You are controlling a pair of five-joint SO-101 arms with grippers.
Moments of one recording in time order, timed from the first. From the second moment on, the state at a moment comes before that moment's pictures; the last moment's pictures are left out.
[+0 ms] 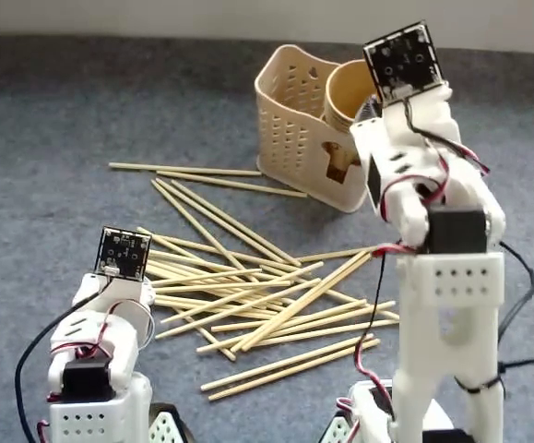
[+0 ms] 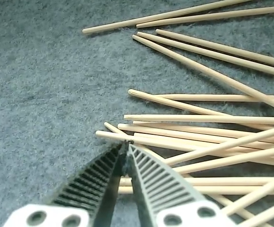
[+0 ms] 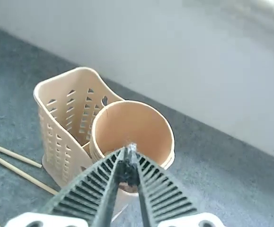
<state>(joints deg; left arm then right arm) -9.5 -103.3 89.7 64.5 -10.1 -7.7 -34.9 8.4 54.6 24.1</state>
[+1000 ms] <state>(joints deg) -9.5 -103.3 89.7 64.5 -10.1 -18.9 -40.6 20.0 85.7 -2.9</state>
